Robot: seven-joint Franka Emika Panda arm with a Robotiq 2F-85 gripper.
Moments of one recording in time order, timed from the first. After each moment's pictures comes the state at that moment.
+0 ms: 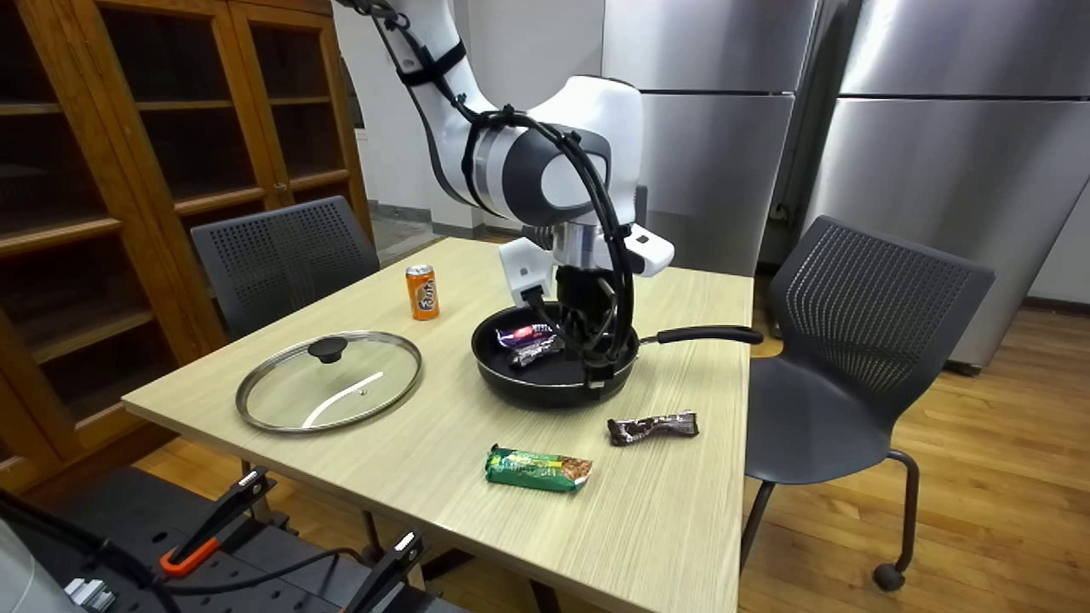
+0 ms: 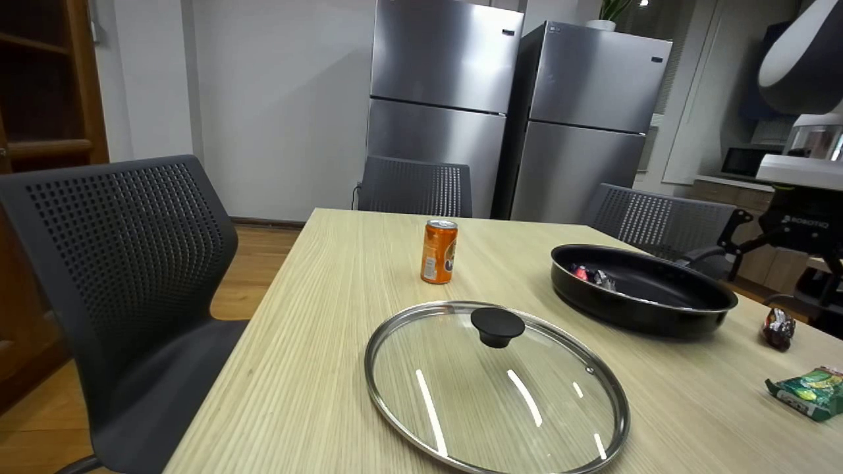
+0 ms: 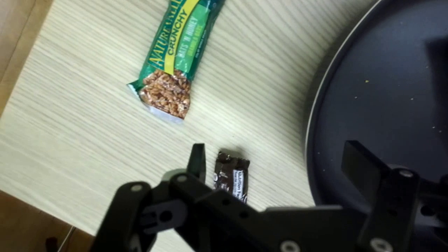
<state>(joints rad) -0.11 0.37 -0.27 -2.32 0.21 2.65 0.38</state>
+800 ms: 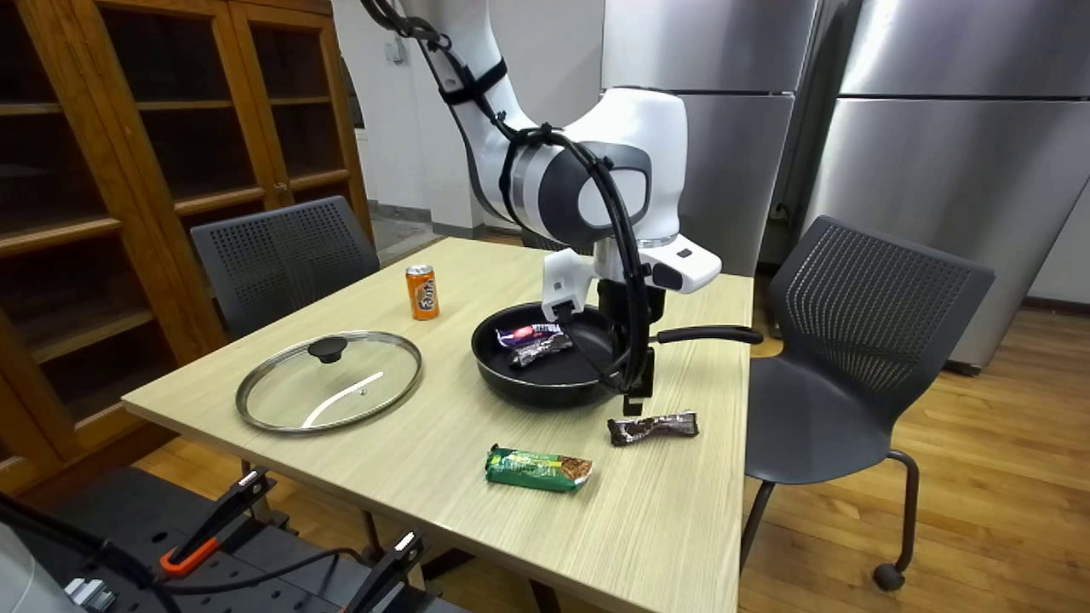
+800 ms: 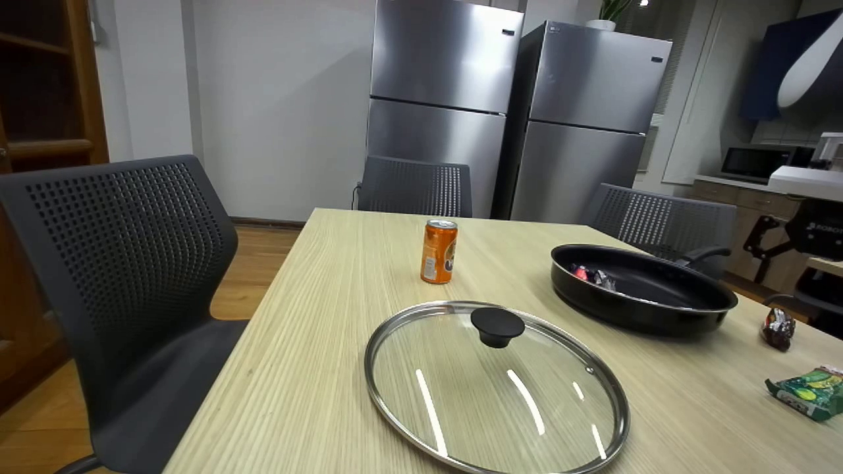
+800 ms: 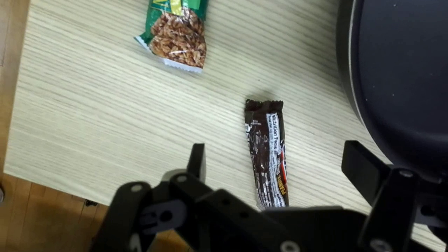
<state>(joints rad) -0.14 0.44 -0.31 -2.27 0.23 2.71 0.48</state>
